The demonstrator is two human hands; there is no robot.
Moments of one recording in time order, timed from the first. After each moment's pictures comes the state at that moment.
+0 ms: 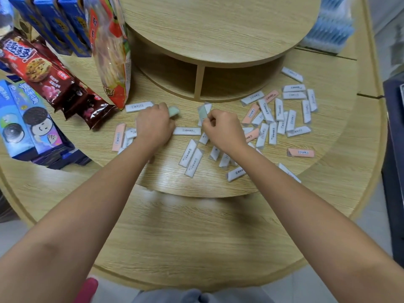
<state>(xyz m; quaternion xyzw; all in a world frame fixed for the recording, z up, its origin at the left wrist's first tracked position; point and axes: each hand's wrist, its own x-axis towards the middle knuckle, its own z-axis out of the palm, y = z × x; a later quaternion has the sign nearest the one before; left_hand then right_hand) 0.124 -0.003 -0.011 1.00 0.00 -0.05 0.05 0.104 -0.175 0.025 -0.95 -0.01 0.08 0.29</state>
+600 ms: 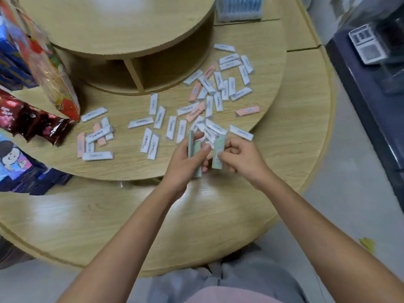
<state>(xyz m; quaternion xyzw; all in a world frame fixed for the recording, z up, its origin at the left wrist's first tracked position) -0.049 -0.136 0.055 0.66 0.05 -0.25 0.71 -0.071 -0.291 0.049 -0.75 0.19 0.14 0.62</state>
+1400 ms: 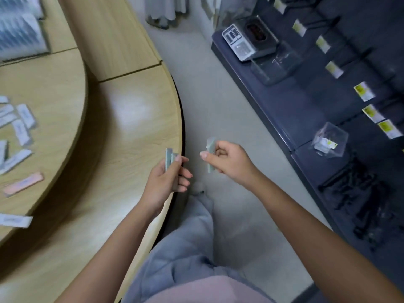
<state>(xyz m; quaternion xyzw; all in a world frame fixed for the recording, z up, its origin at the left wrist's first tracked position) -0.099 -0.597 0.029 0.66 -0.01 -0.39 0.64 -0.161 -0.765 0.033 -0.77 0.27 0.02 0.58</state>
